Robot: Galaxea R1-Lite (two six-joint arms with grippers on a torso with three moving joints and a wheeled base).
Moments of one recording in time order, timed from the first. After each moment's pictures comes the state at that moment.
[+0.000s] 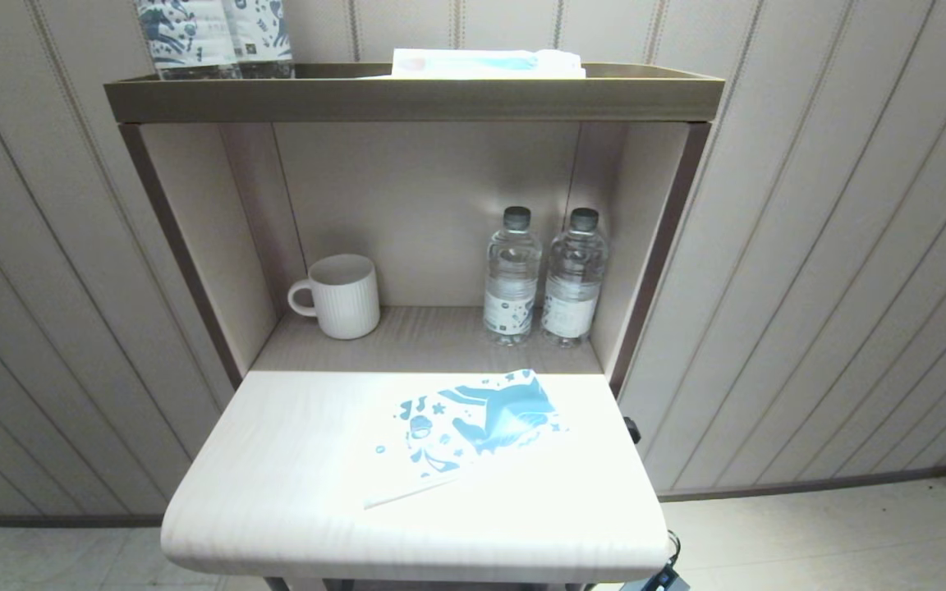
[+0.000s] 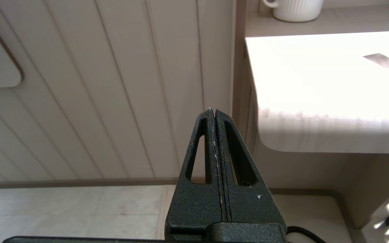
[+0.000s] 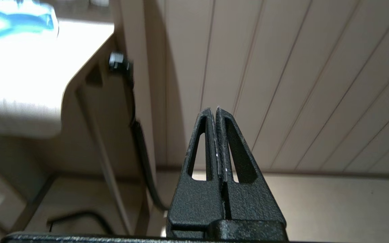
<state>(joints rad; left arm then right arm) 0.00 0.00 -0.03 0.00 0.05 0.08 0.00 0.00 -0.02 -0.06 0.01 -0.05</state>
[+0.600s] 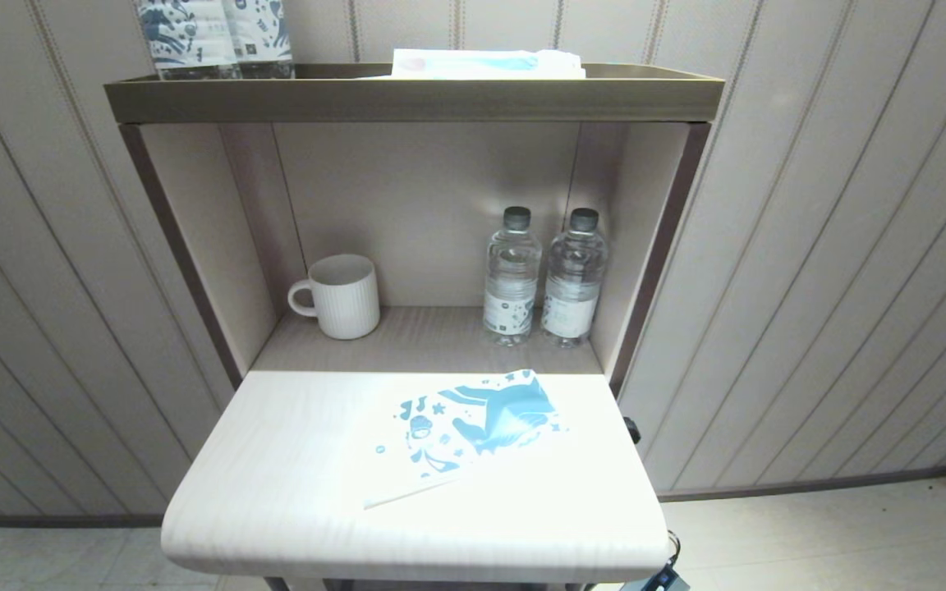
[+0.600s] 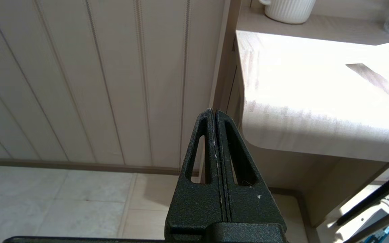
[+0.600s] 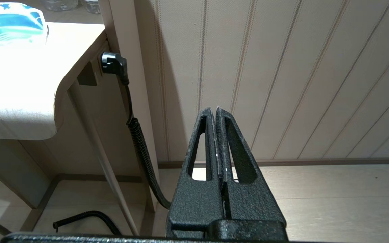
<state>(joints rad) 0.00 0.00 0.00 0.00 0.03 -0.07 0.00 0.00 0.00 -0.06 -0.02 0.00</state>
